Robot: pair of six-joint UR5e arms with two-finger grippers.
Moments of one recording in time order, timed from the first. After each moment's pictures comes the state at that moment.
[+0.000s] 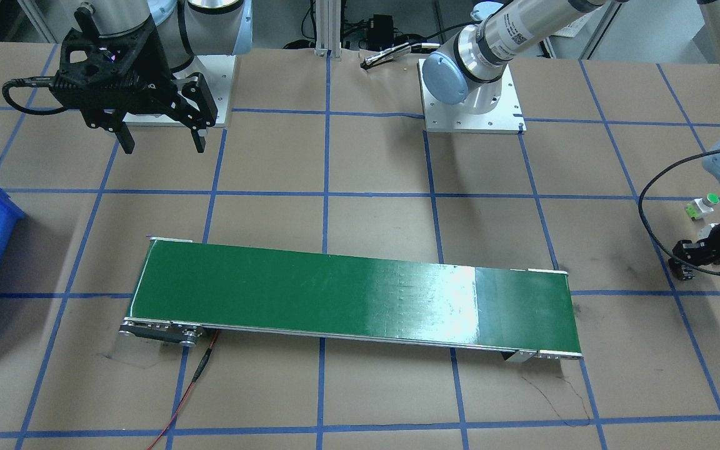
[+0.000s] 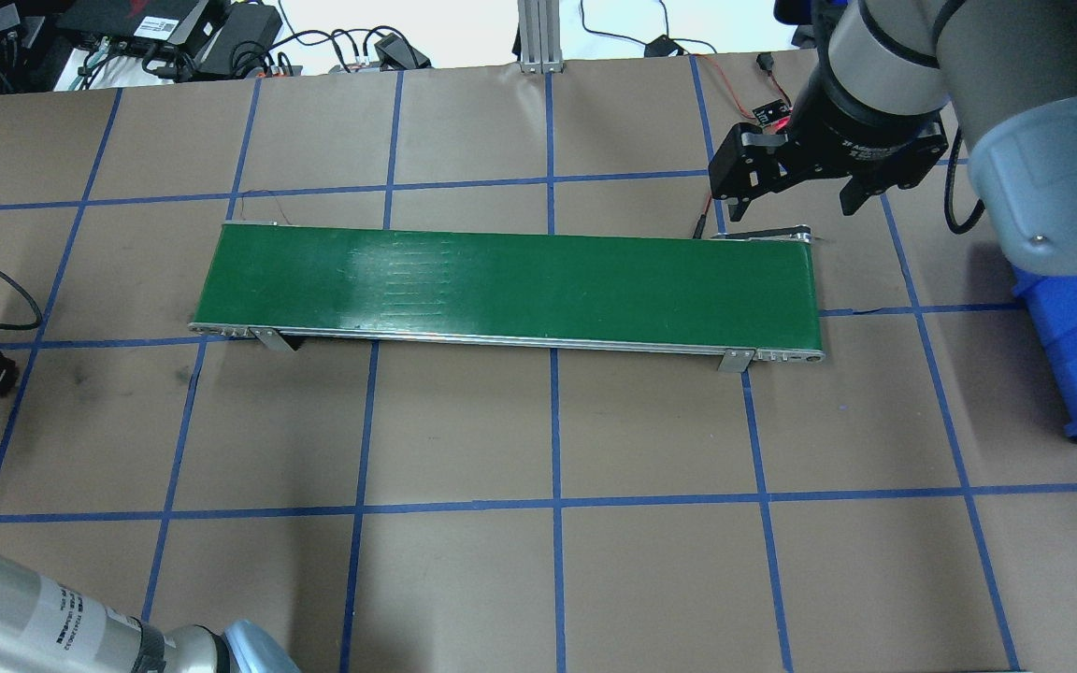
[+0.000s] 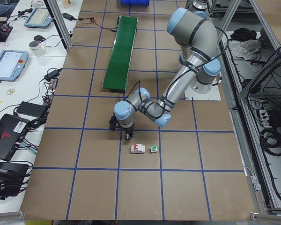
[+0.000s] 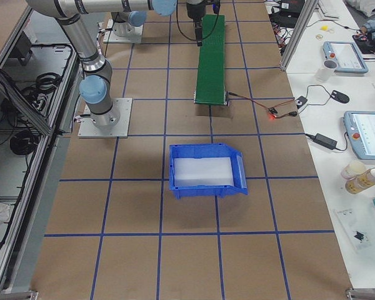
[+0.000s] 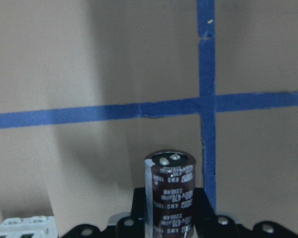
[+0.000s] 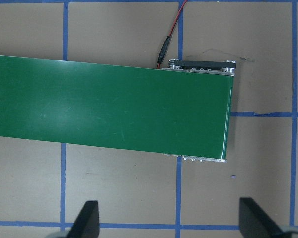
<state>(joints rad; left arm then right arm) -0.73 -2.12 -1.69 -0.98 1.64 0.90 1.64 -1.66 1.65 -1.71 -1.56 0.05</state>
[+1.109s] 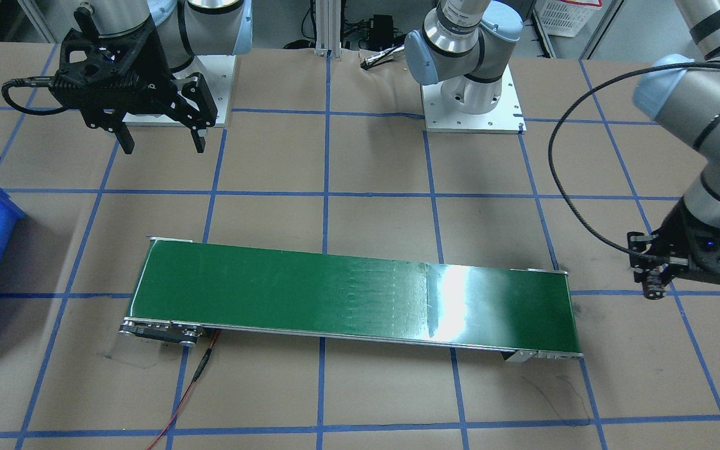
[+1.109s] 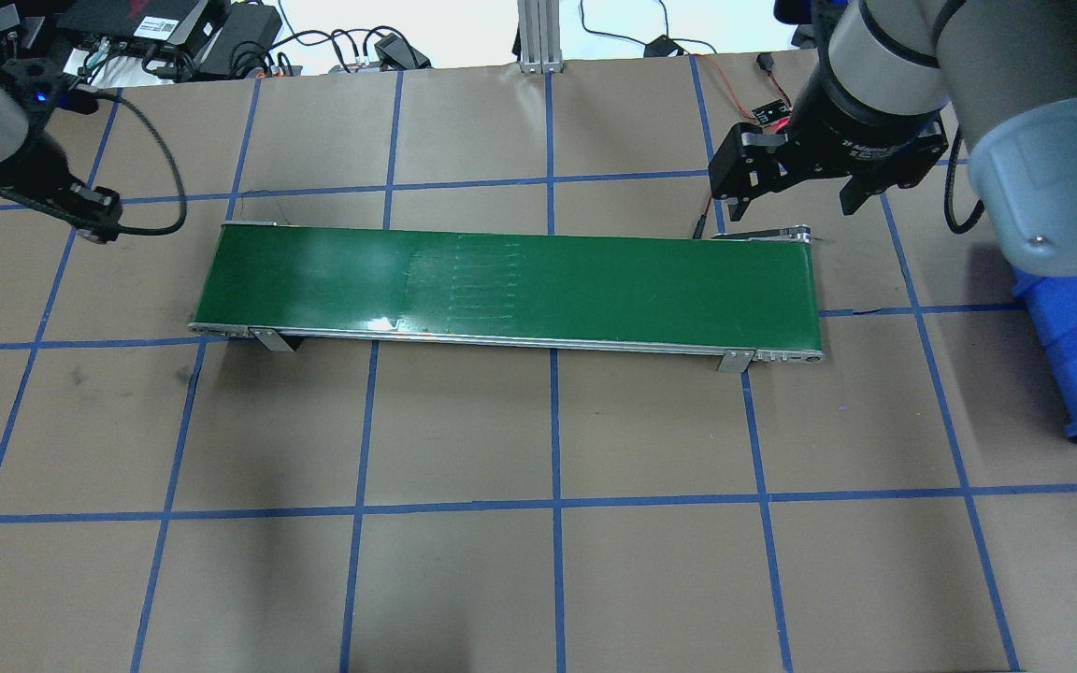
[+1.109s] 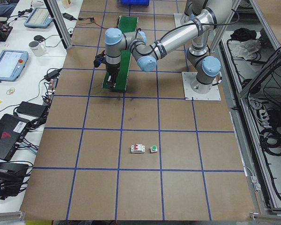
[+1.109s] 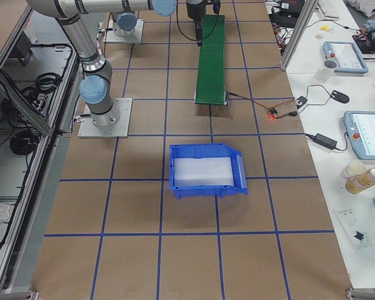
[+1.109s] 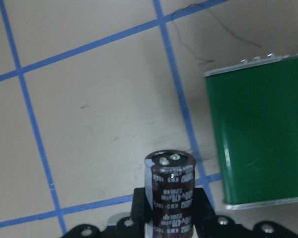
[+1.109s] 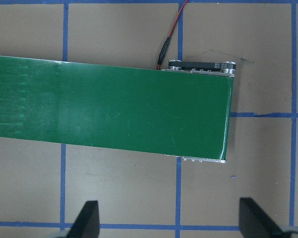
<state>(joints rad) -1.17 -1.80 -1.69 -1.05 1.65 0.68 1.64 -1.66 1.65 -1.71 -1.56 0.05</state>
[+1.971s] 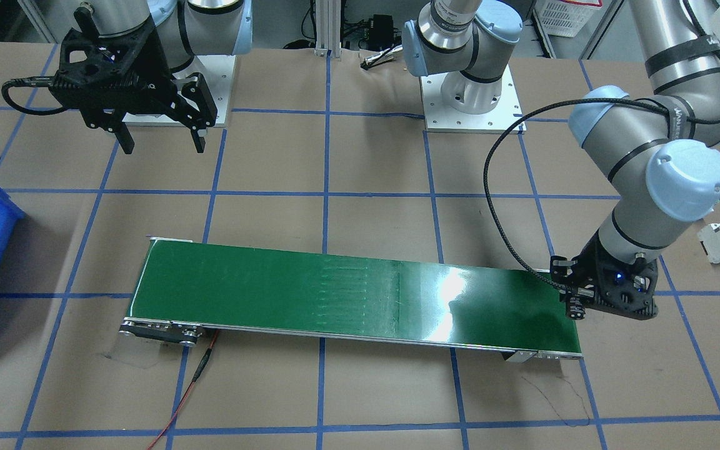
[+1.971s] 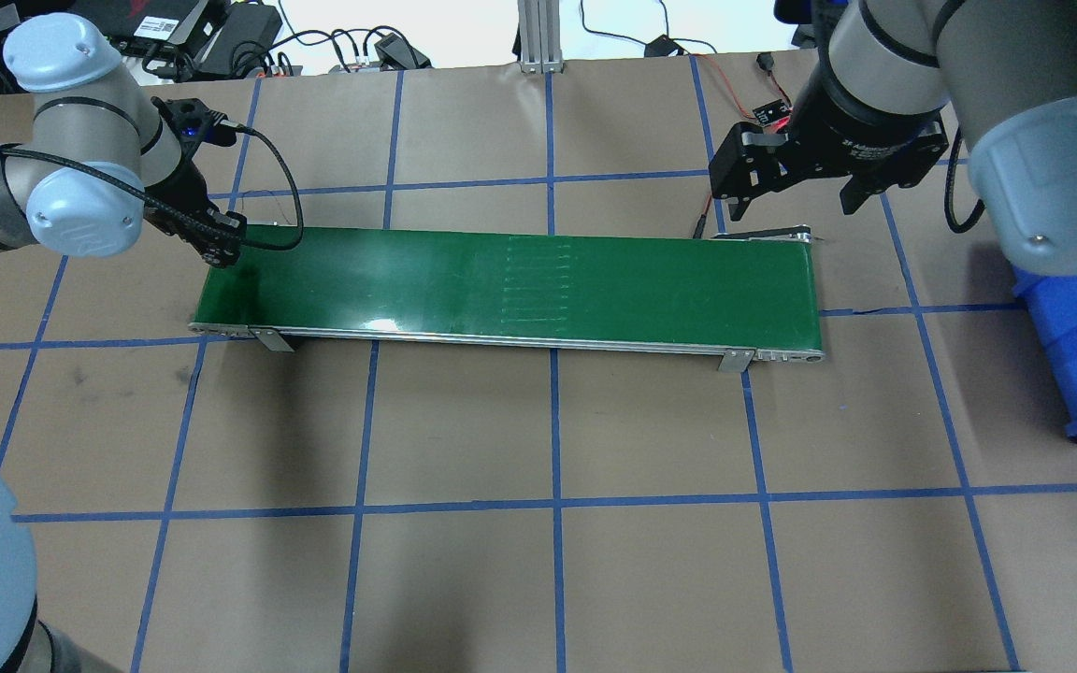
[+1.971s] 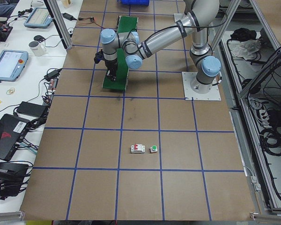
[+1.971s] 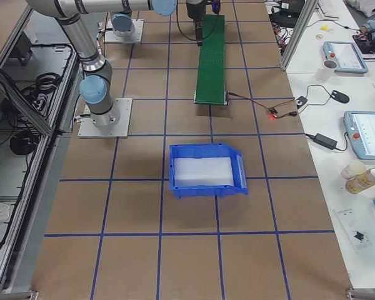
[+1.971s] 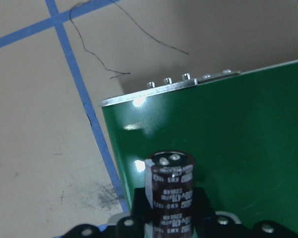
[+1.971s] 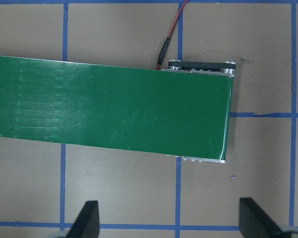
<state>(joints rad) -1.32 -1.93 -1.70 -1.04 1.64 0.55 1.64 -1.66 1.65 -1.71 -1.56 0.05</state>
